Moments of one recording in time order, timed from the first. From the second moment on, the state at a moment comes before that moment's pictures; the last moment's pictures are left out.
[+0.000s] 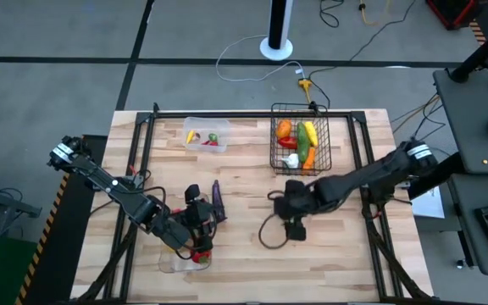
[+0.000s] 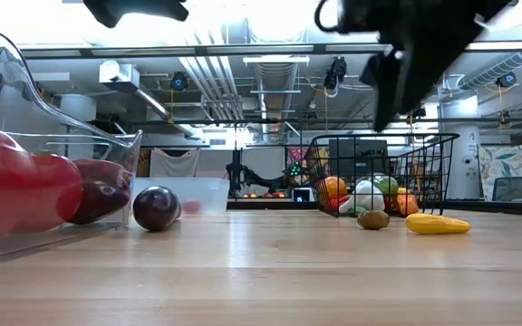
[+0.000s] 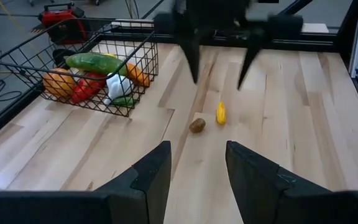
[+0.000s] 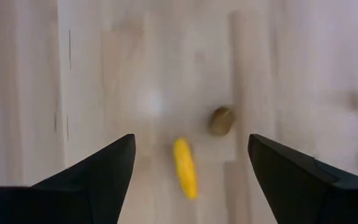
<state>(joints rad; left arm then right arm) -0.61 1.37 0.95 -0.22 -0.81 -0.45 0.30 1.59 1.19 -0.76 0.09 0.34</state>
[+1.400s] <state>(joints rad) -0.61 1.37 0.95 -0.22 -0.80 -0.45 0.33 1.81 0.99 -0.43 0.35 0.47</state>
